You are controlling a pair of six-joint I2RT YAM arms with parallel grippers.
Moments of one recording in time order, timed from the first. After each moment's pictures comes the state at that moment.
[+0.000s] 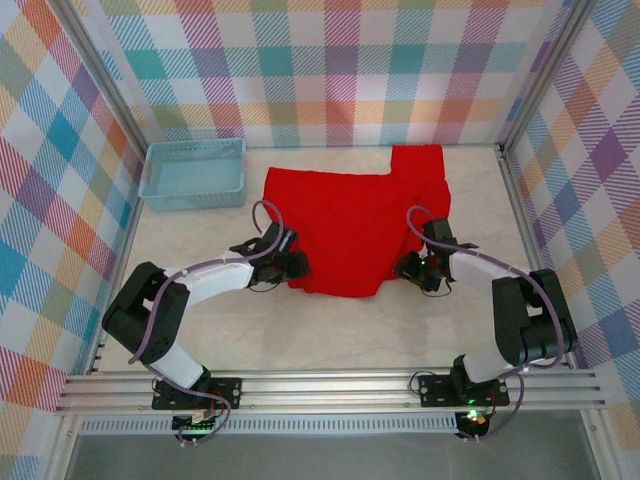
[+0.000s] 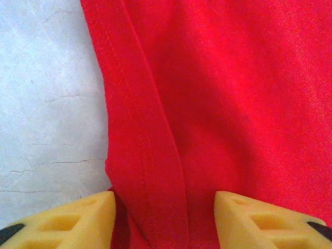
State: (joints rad) left arm -0.61 1.60 0.86 -0.27 -0.01 -0.80; right arm 0.23 1.51 0.72 -0.41 -0.25 0.63
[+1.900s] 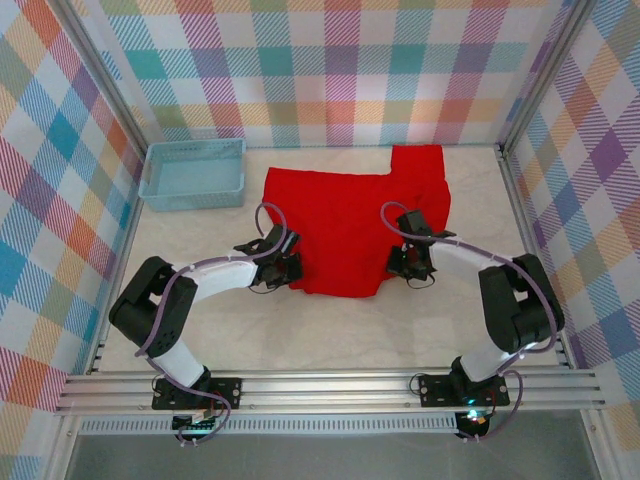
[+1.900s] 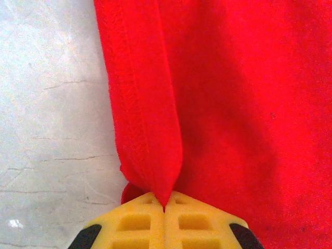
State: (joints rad) left arm -0.61 1.64 0.87 -0.30 0.00 -0.79; right arm 0.37 1.58 0.86 -0.49 -0.04 0.59
